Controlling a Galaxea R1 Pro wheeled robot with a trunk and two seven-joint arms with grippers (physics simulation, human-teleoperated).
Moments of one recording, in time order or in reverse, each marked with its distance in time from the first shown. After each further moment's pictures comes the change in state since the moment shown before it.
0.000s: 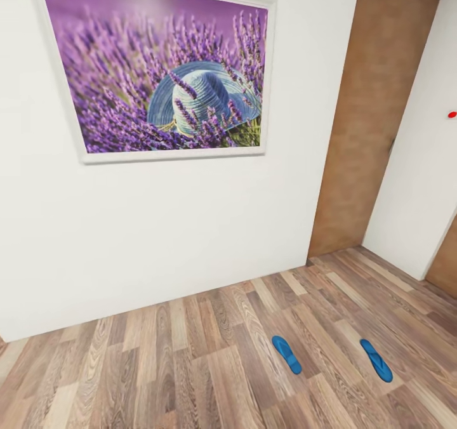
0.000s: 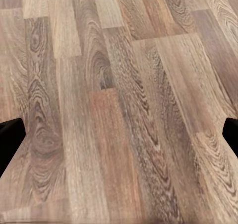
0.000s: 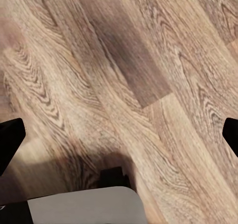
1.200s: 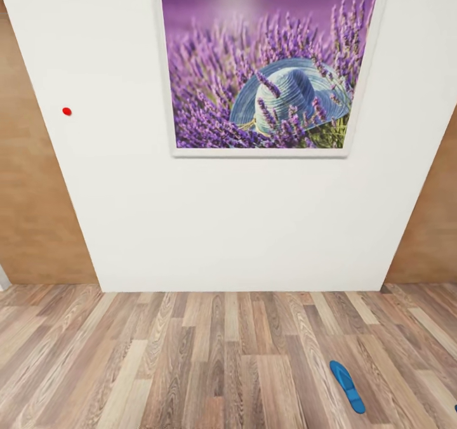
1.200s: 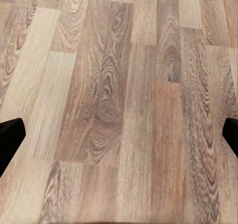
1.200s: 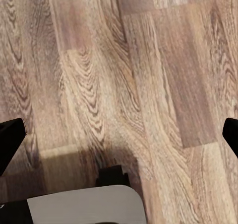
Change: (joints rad) left arm 0.000 -0.001 -0.002 0.000 0.000 0.000 0.000; right arm 0.000 0.000 0.000 0.000 0.000 0.001 -0.001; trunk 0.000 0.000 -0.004
